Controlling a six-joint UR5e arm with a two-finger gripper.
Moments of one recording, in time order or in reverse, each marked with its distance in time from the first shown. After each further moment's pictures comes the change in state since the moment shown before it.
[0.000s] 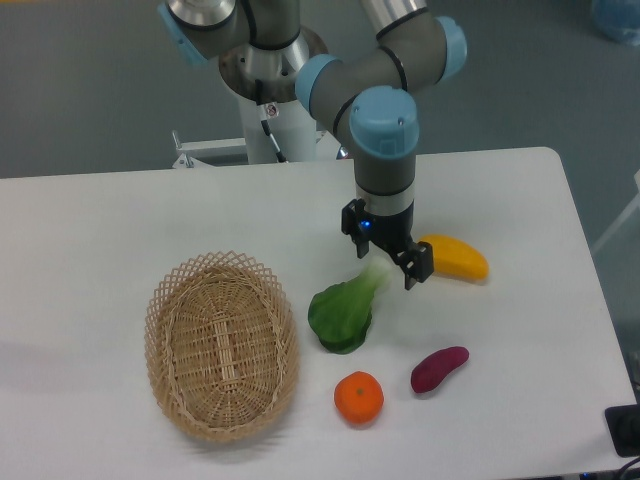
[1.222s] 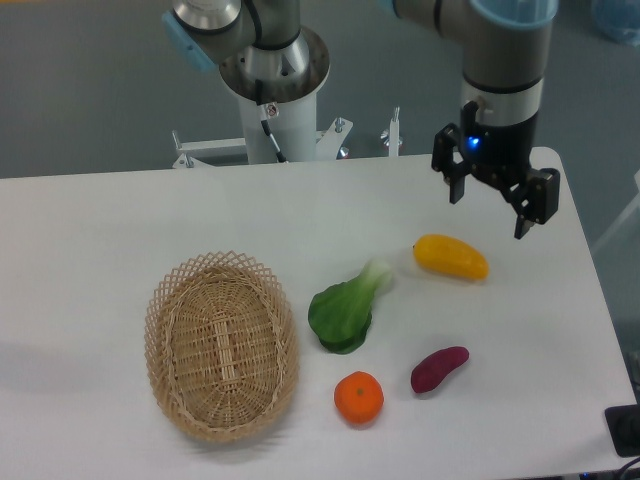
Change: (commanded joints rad) arm 0.186 0.002 0.384 -0.477 -0.102 0.278
